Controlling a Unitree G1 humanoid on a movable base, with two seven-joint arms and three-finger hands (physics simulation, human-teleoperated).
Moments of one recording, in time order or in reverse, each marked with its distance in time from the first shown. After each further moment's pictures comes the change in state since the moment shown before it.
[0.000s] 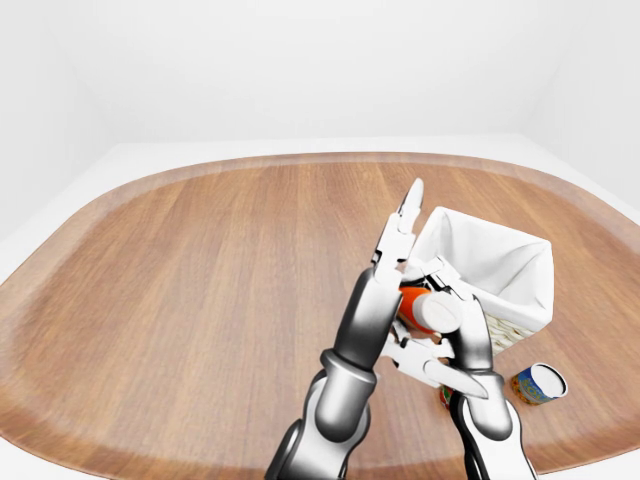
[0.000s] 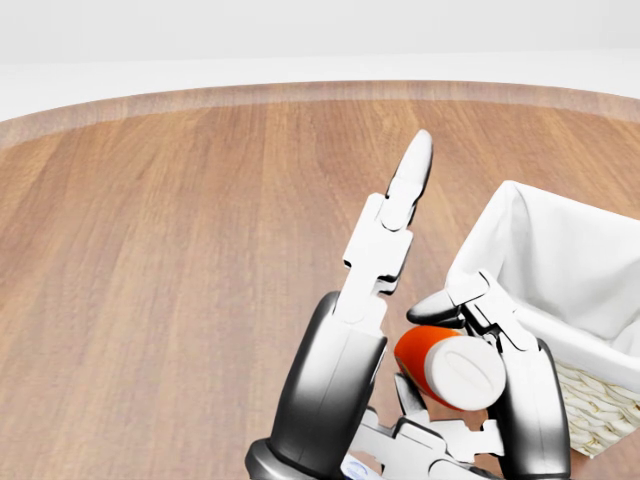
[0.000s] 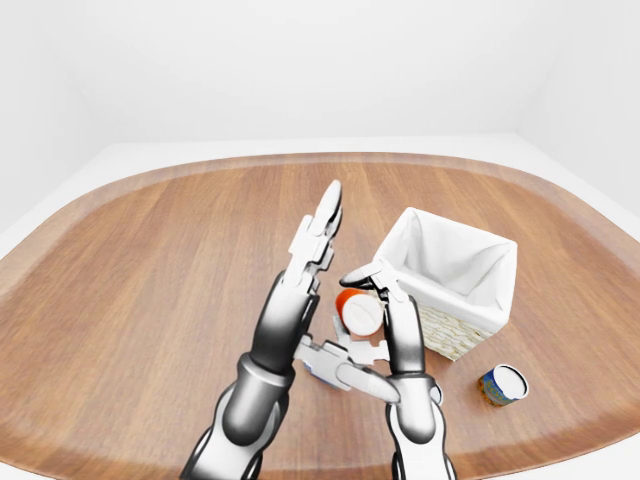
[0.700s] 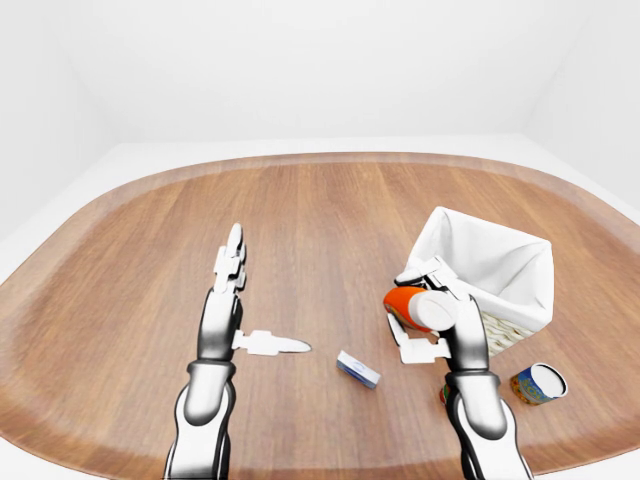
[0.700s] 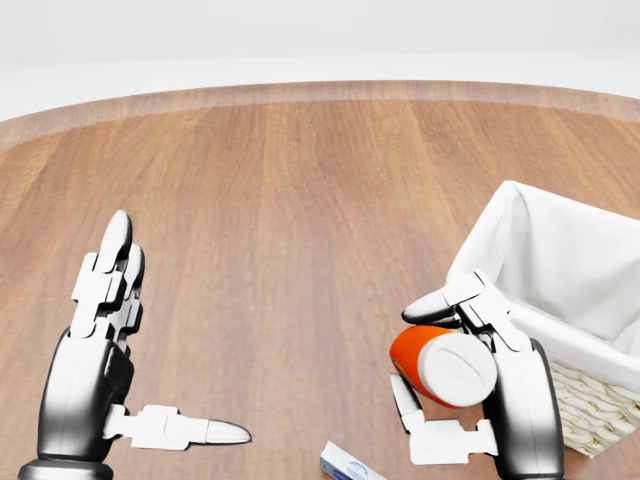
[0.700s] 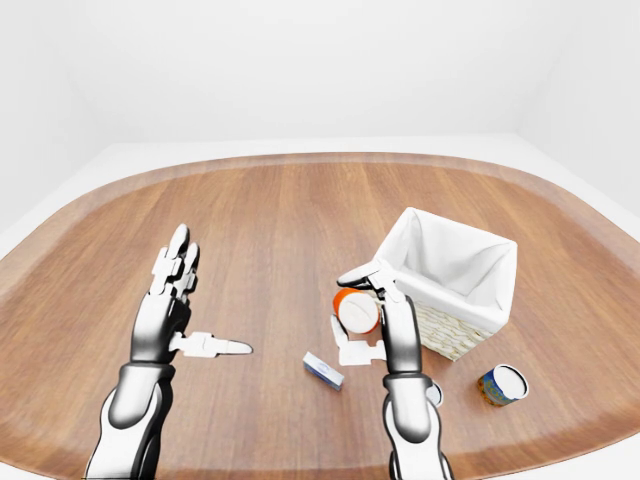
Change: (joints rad) left arm 0.194 0.201 0.643 0.035 -0.212 -0.104 -0.163; right arm -0.004 -0.001 0.015 0.020 -0.038 -0.025 -0.025
